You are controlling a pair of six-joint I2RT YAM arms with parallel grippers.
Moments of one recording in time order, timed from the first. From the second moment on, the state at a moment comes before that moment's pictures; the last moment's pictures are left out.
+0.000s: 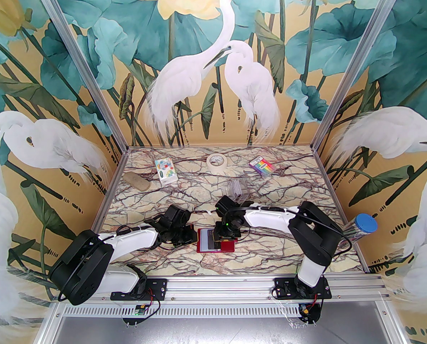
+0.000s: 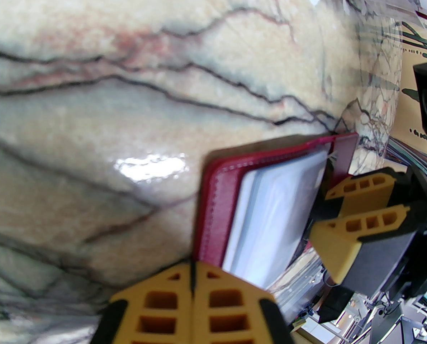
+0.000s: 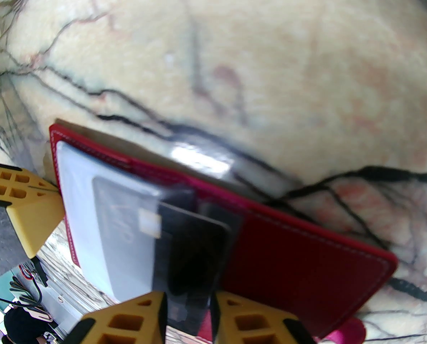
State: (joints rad) left arm -0.56 1.36 0.47 -0.21 0.44 -0.79; right arm 0.88 1.78 1.01 -0.51 -0.39 0.73
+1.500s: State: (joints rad) left arm -0.56 1.38 0.46 -0.19 0.45 -0.79; right arm 0.92 1.83 1.08 -0.54 -0.39 0.73
